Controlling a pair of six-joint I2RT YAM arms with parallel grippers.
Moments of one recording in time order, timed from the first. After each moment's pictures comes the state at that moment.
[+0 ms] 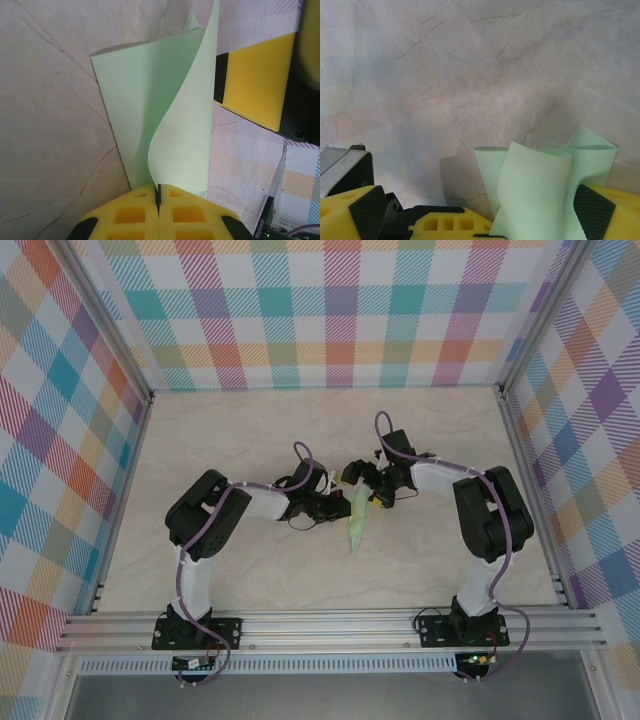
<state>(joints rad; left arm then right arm) -0.66 2.02 1.03 0.18 0.59 -0.81 0.40 1.84 1.08 -0.31 -0.47 0.79</state>
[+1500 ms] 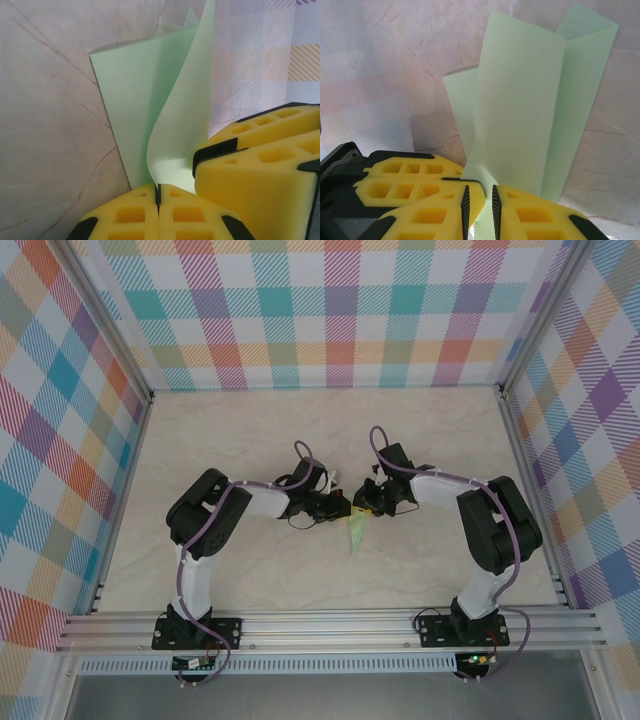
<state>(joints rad) -0.65 2.03 1.05 0.16 0.61 -0.80 0.46 1.75 0.96 -0.34 -0.43 0.77</state>
